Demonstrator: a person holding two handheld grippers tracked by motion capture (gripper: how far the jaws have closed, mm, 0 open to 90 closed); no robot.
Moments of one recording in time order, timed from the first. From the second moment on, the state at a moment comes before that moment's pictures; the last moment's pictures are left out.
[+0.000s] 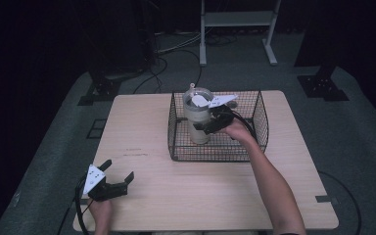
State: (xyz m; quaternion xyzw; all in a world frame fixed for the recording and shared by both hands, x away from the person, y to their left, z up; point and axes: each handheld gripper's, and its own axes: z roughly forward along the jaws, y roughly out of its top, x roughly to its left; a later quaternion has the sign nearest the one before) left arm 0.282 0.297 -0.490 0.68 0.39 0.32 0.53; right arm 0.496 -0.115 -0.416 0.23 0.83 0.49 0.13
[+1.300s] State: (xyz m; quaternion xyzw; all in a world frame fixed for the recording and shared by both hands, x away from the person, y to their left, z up) left arm 0.282 0.297 -0.490 0.68 0.39 0.32 0.53; right arm 0.478 -0.144 -0.395 0.25 0.84 0.47 0.14
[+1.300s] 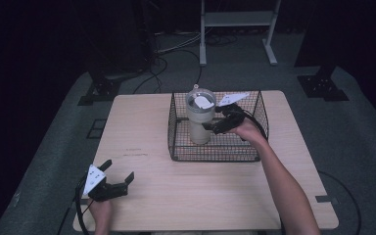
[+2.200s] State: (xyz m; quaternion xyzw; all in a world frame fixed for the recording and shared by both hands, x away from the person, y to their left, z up) left arm 0.282 0.296 -0.490 0.68 0.39 0.32 0.52; right arm 0.453 -0.168 -0.367 0.25 0.83 0.47 0.15
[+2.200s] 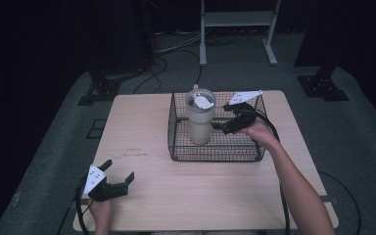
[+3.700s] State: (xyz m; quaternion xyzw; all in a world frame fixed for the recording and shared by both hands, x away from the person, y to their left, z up) left arm 0.282 0.295 -0.490 0.69 0.39 0.32 0.52; right arm 0.398 -0.191 -0.370 0.24 0.84 0.47 0.14
